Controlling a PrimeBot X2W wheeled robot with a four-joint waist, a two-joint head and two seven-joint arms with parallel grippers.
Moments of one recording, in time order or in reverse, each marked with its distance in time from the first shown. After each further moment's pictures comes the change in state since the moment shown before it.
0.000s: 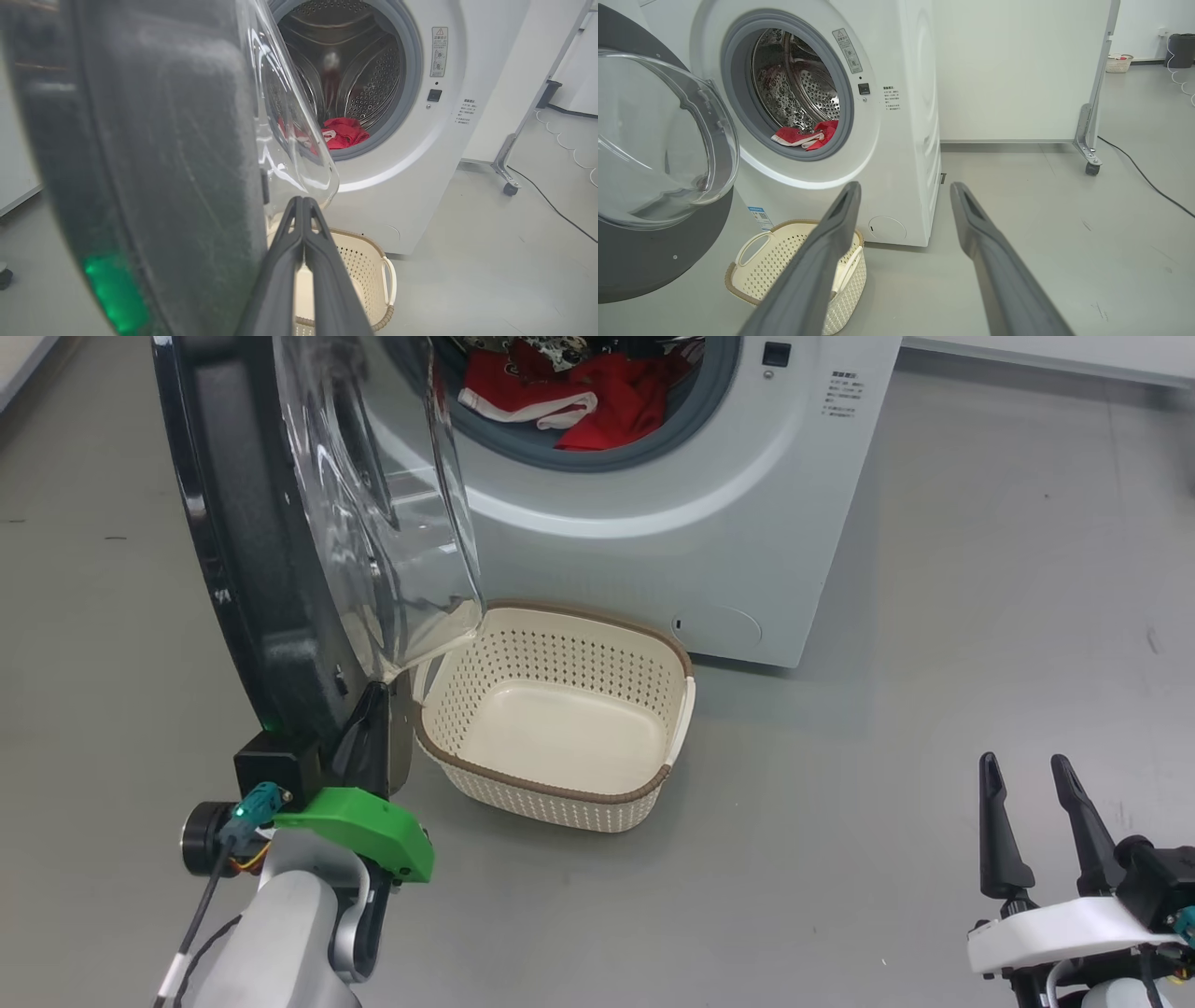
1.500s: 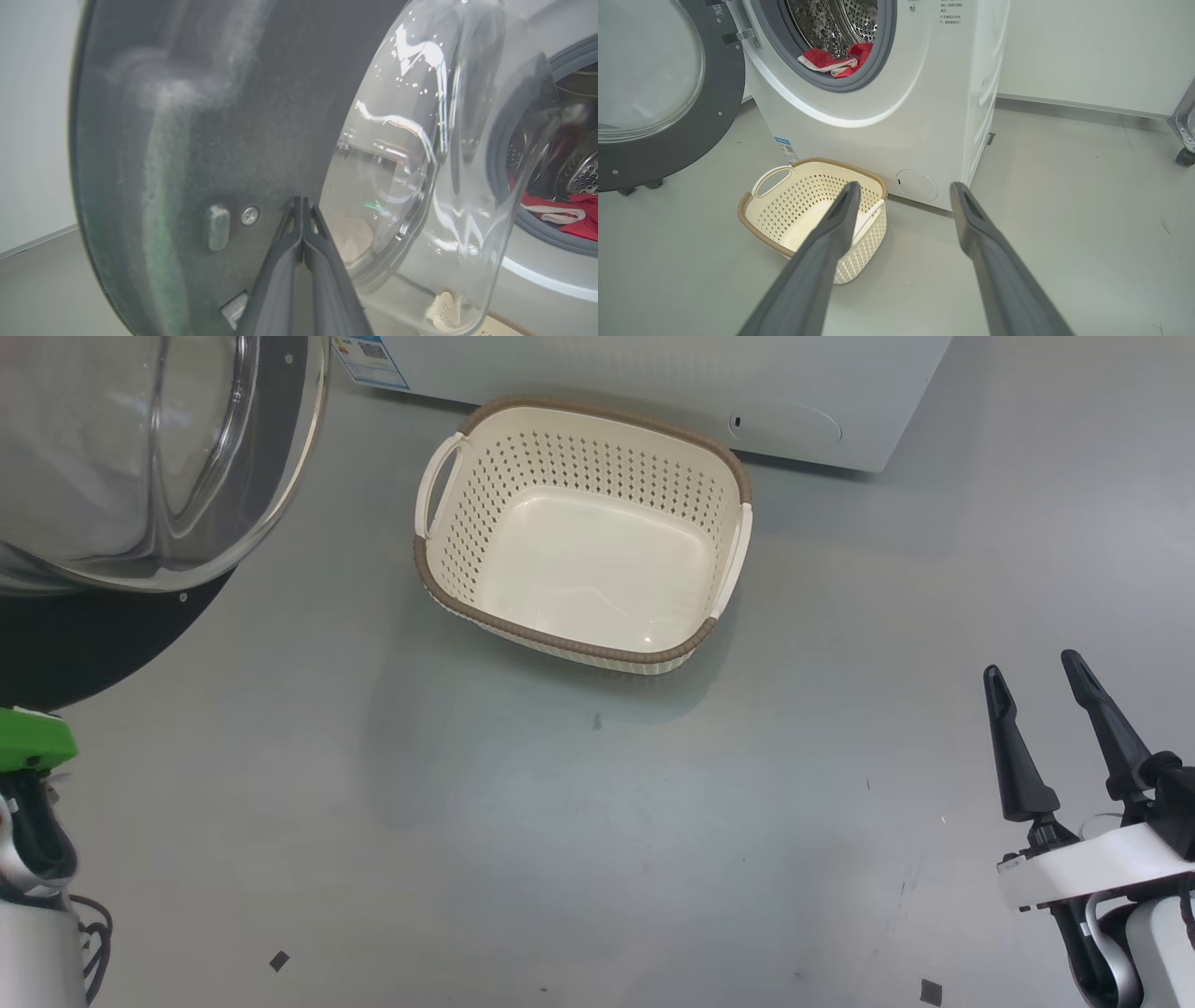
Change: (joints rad) left arm -0.069 0.161 0.491 -0.120 -0.125 0.060 -0.039; right arm -0.107 -0.136 0.058 -0.074 -0.034 0.009 0.017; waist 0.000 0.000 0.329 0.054
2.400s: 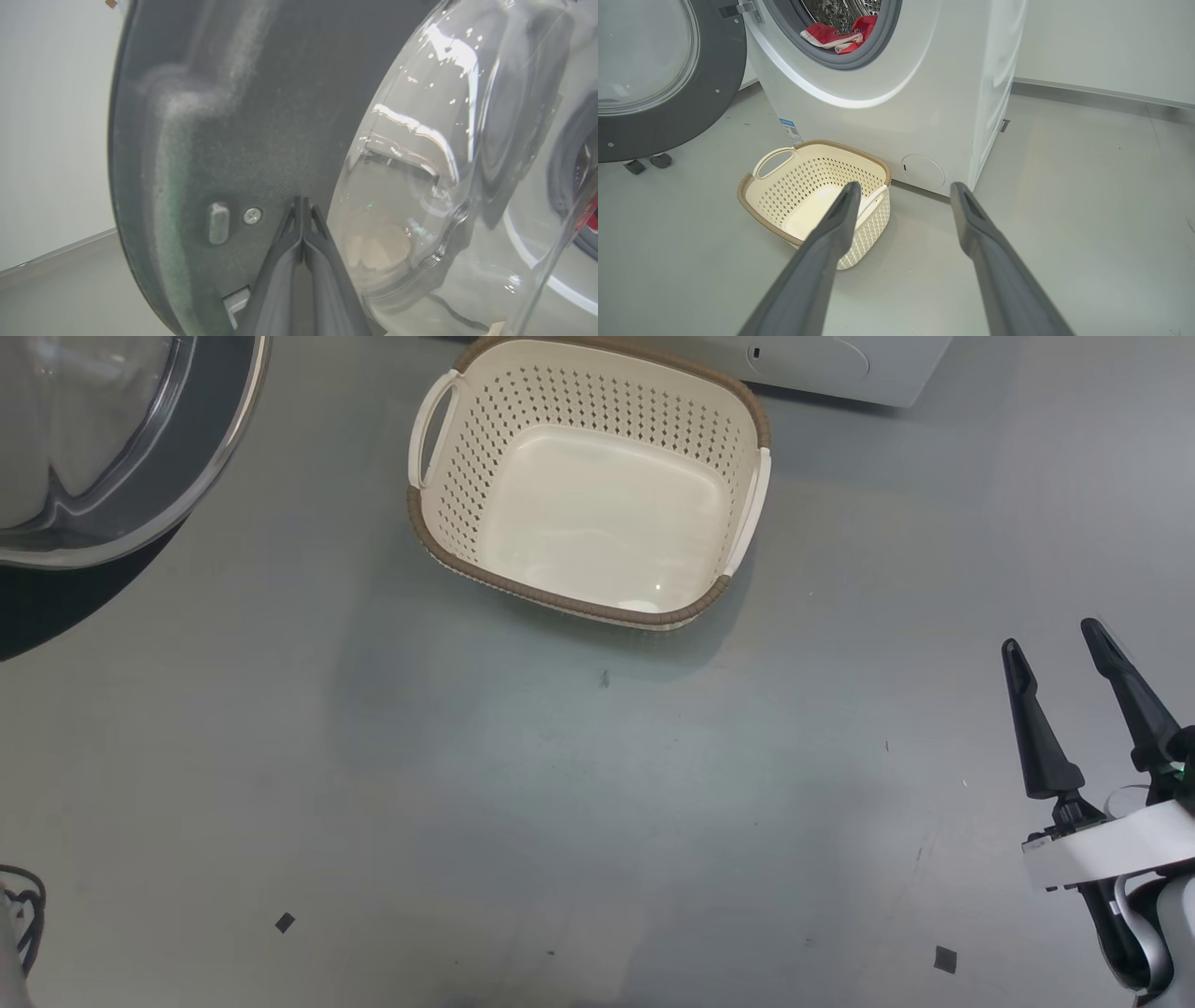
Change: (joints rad) left arm -0.072 0.049 0.098 0.027 -0.020 0.000 -0.005; right arm -0.031 -0.056 -0.014 -0.021 0.004 0.000 0.009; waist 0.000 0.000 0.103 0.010
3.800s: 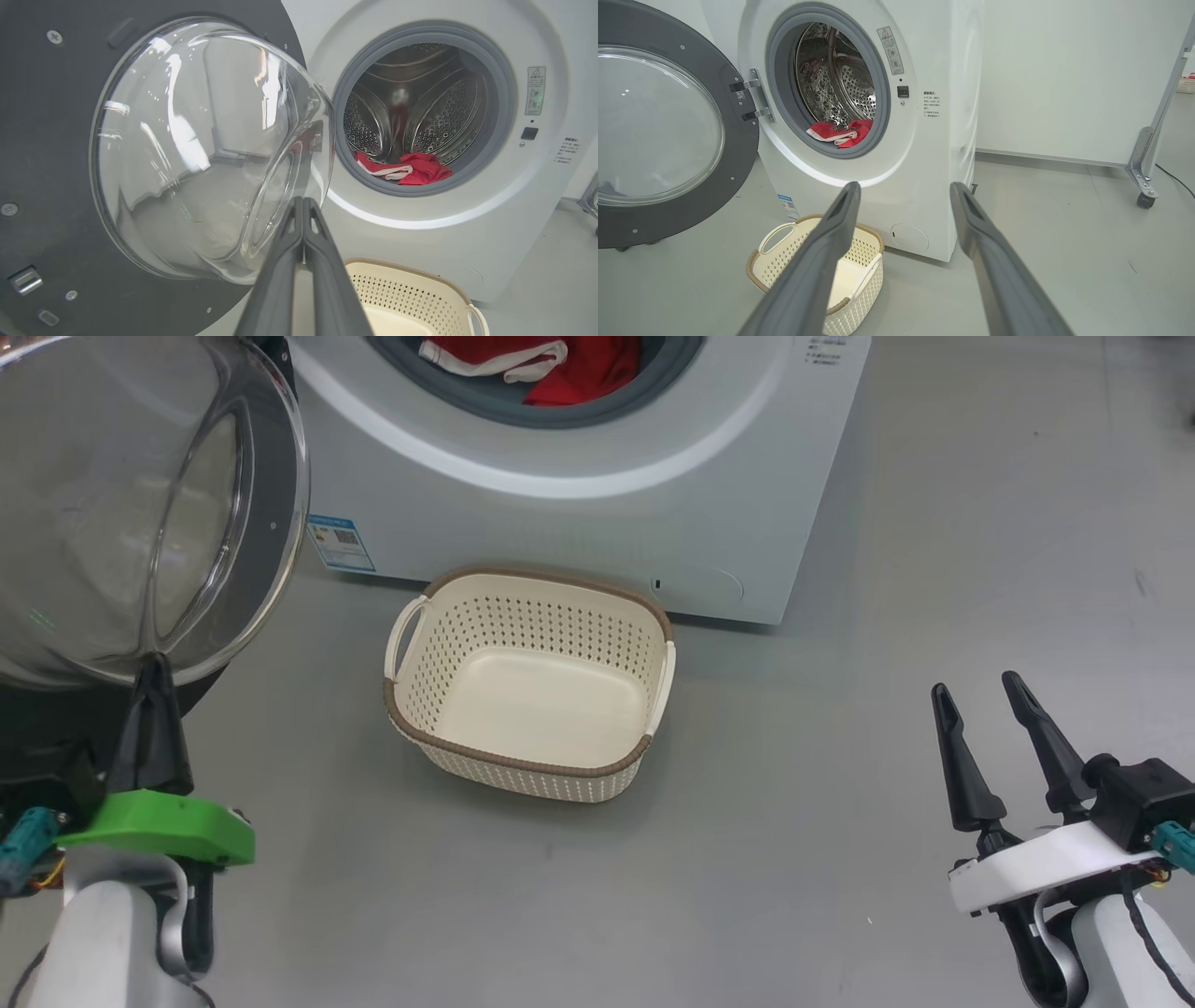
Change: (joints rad) left arm 0.192 -0.096 -0.278 -0.024 0.201 -0.147 0.000; right arm -0.019 0.117 0.045 0.147 0.026 0.000 -0.015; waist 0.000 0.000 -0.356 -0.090
